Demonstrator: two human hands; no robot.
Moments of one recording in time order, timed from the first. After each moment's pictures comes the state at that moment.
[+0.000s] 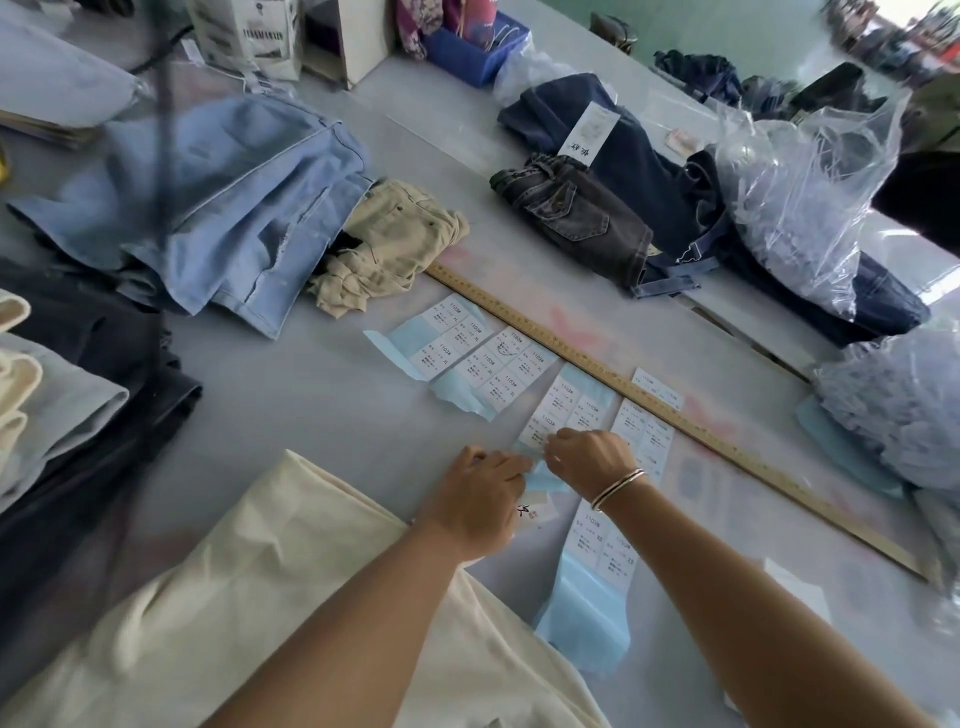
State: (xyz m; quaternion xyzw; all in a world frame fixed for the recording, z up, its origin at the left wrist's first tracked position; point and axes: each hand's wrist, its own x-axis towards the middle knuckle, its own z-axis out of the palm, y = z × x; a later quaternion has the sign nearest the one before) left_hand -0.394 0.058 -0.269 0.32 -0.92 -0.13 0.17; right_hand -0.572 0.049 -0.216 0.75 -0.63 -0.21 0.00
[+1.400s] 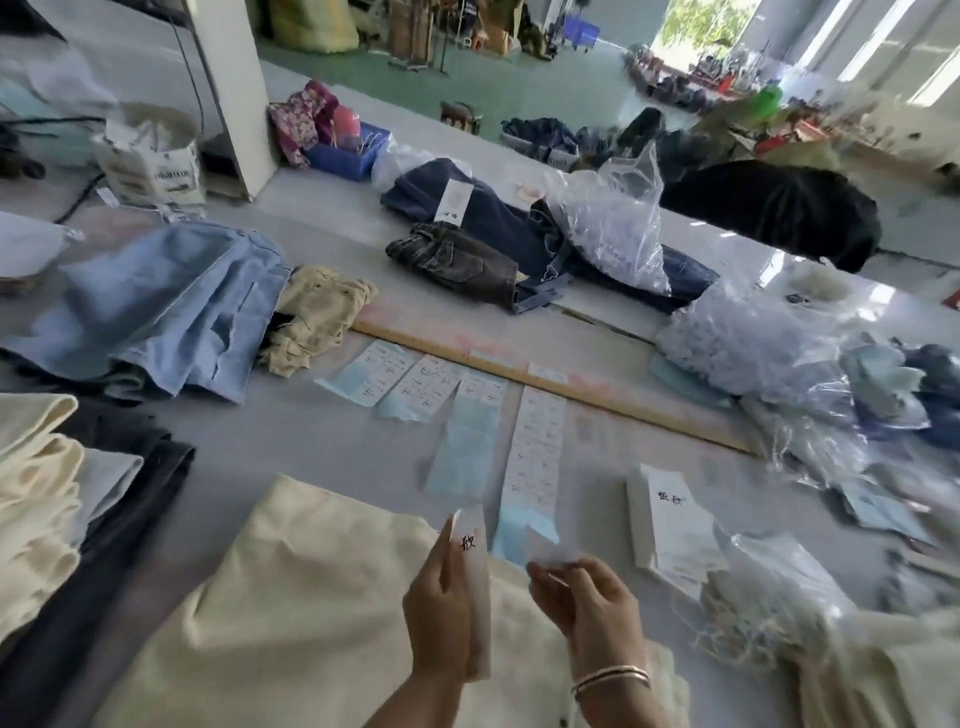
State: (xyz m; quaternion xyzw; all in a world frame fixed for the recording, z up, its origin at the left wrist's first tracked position) left_hand -0.339 0.231 -0.176 0.57 -0.49 -0.55 0.36; right_hand -0.423 0.291 -0.103 0.00 -0.63 0.68 -0.38
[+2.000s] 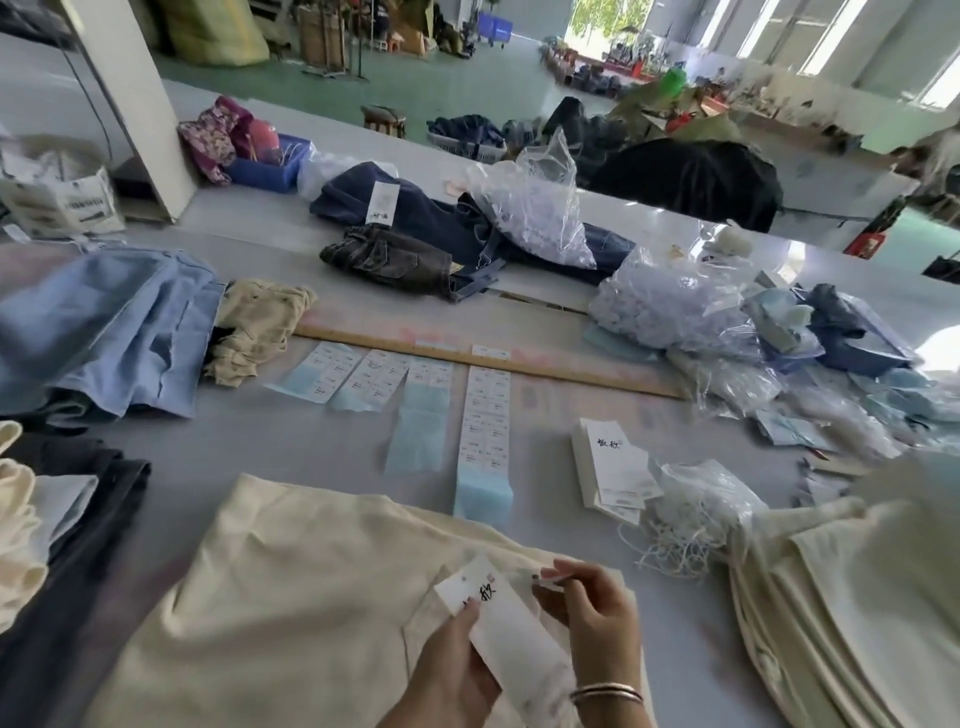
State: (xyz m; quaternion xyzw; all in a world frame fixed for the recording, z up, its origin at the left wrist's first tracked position) left_hand -0.311 0.309 -0.141 0.39 -0.05 -0.91 0.14; right_hand -0.413 0.377 -0.124 0.08 -0.74 0.64 -0.17
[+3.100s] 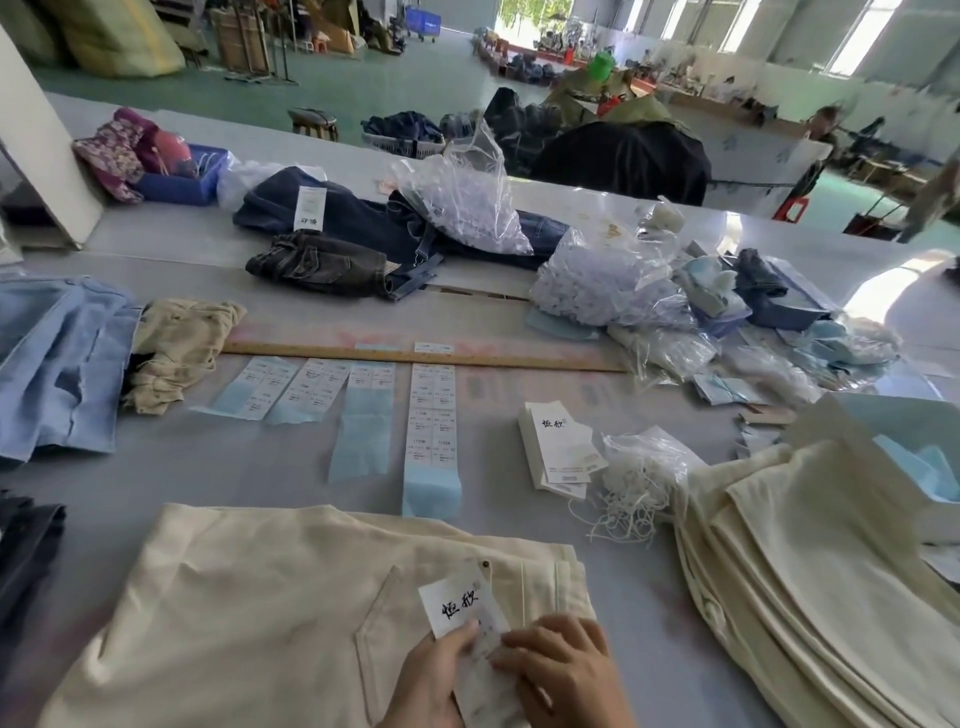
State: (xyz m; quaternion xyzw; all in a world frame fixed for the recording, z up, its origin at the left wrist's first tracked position) left_hand -0.330 0.339 -0.141 0.41 -0.12 -0.90 0.08; right_hand -0.418 0.461 -0.138 0.60 -0.75 0.25 0.08
